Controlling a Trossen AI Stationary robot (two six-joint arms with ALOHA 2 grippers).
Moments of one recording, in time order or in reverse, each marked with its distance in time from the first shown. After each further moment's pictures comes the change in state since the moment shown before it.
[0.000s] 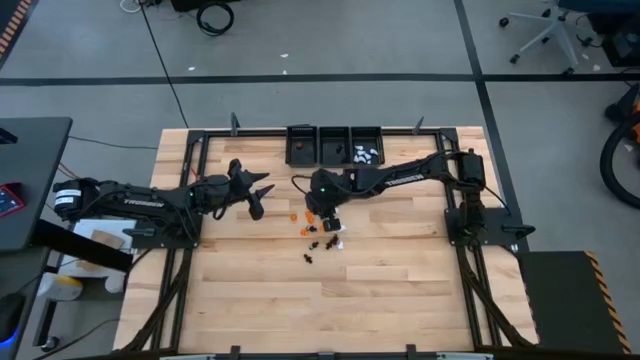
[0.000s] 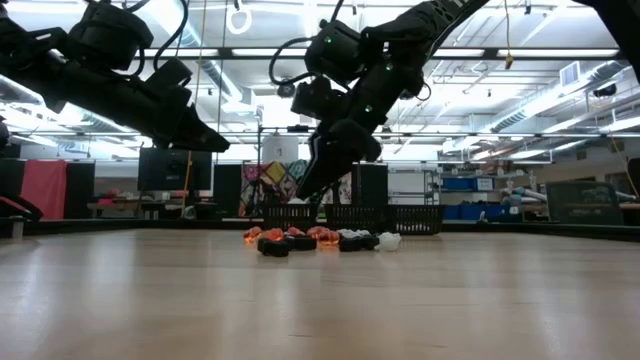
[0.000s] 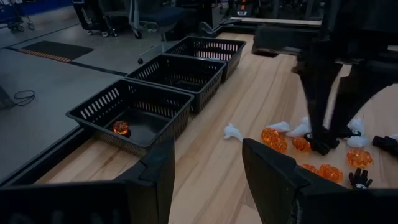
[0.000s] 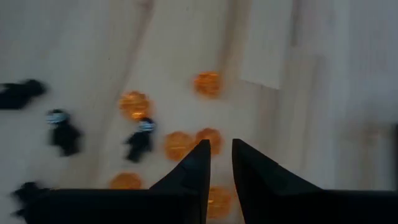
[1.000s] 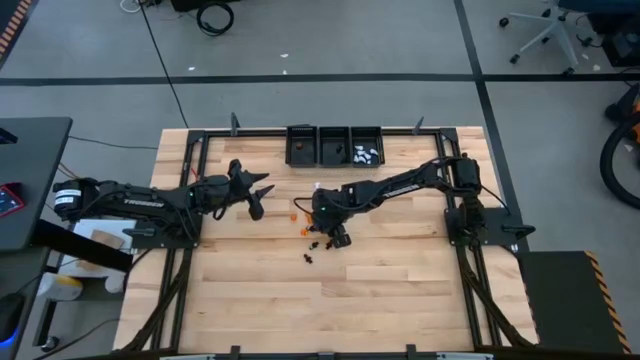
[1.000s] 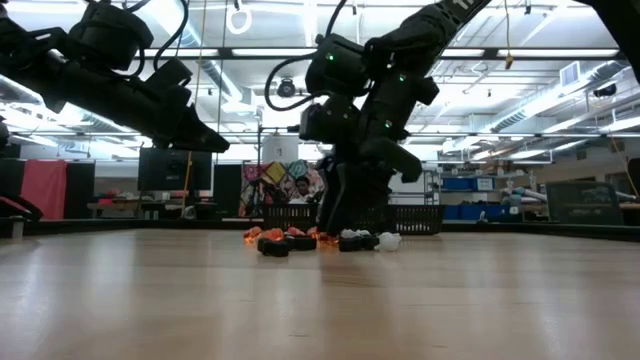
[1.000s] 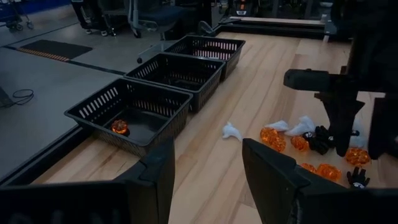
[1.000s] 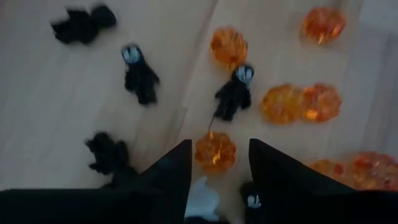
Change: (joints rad) left arm -0.002 0.000 0.000 -0.003 0.000 -0.004; right arm 0.081 0.042 -0.051 -0.073 -0.022 0.020
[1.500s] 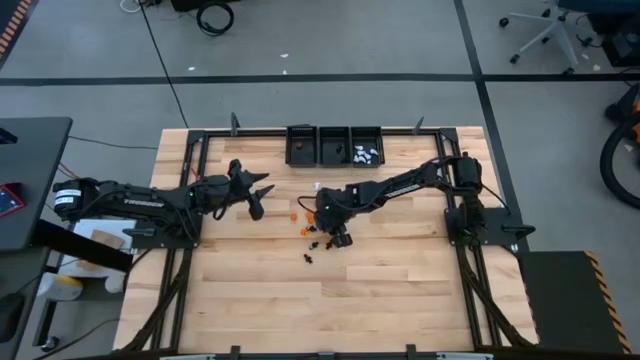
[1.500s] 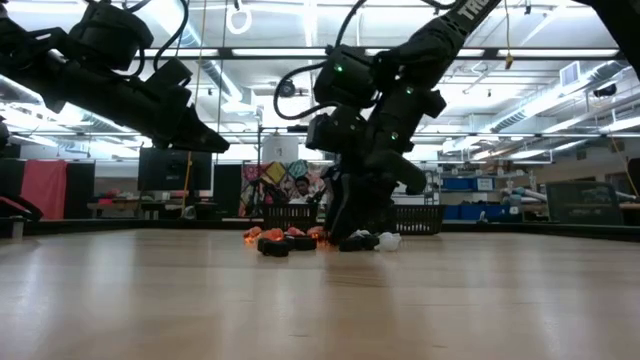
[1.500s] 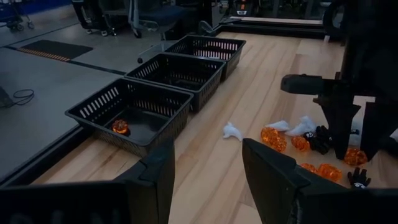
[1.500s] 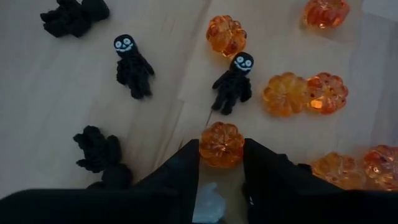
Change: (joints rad) left arm 0.000 0.000 0.000 -0.001 0.000 0.001; right arm -0.017 -0.004 -0.076 0.111 -0.023 0.006
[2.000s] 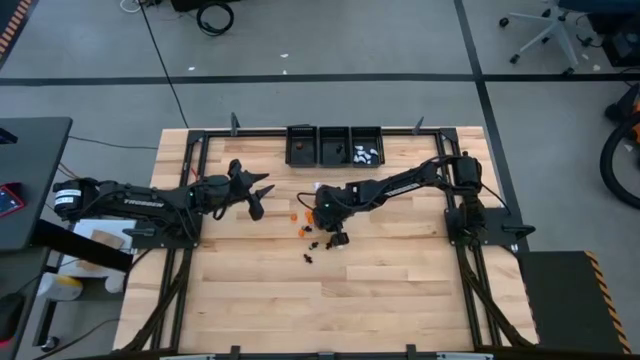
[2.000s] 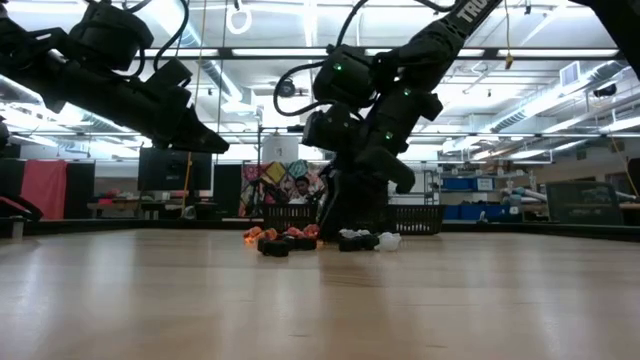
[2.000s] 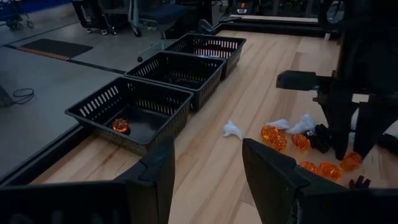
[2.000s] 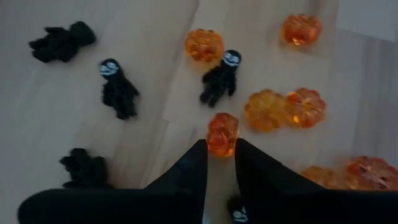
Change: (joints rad) left arm 0.000 0.000 0.000 -0.006 0.000 0.000; right arm -0.018 -0.001 -0.002 0.054 -0.005 0.029
